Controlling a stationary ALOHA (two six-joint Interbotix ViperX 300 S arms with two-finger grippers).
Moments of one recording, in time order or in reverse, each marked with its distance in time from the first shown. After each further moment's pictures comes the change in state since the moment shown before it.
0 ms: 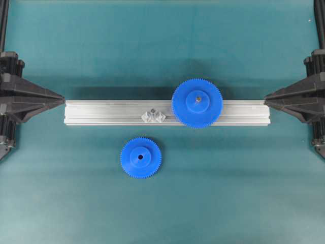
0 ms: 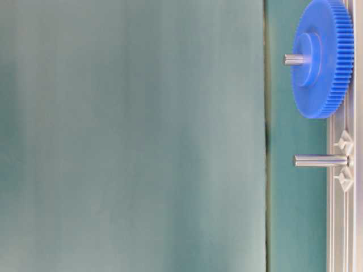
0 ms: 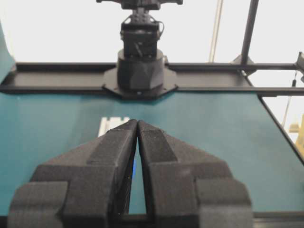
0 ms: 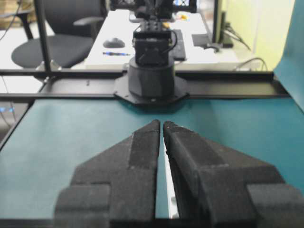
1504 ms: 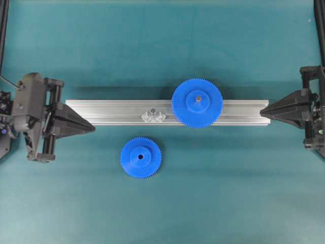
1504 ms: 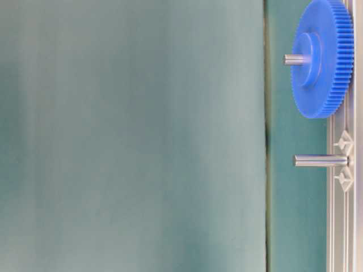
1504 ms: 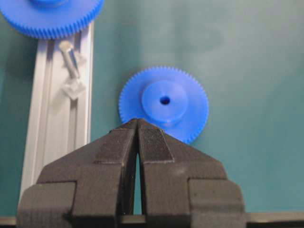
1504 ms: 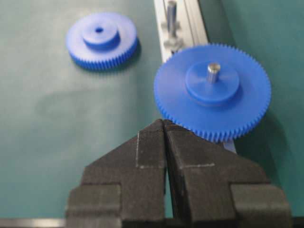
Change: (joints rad) left arm -0.061 0.359 -0.137 0.011 0.383 -0.040; right arm -0.040 0.002 0.077 0.026 0.425 0.066
